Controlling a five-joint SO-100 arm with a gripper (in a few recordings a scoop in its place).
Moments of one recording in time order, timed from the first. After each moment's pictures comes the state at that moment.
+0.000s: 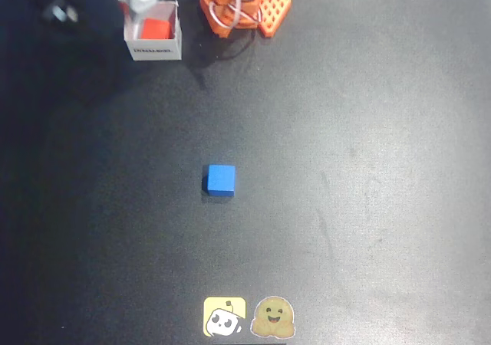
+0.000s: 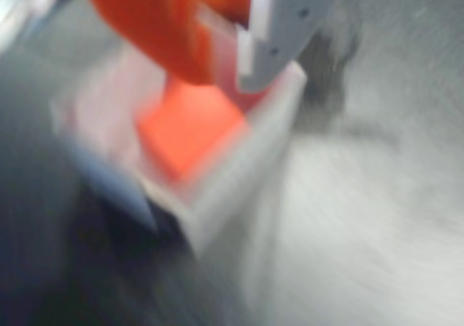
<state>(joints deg) 58.0 136.9 115.8 91.8 74.2</state>
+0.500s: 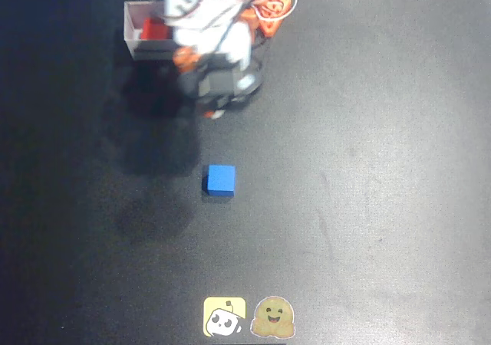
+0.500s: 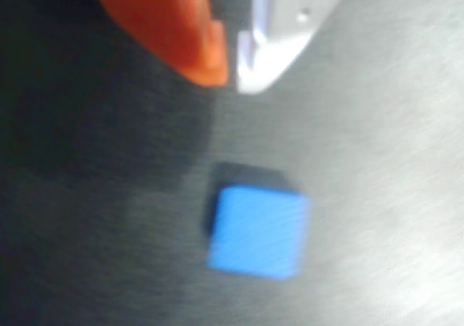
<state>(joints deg) 10.0 156.3 134.5 73.0 71.6</state>
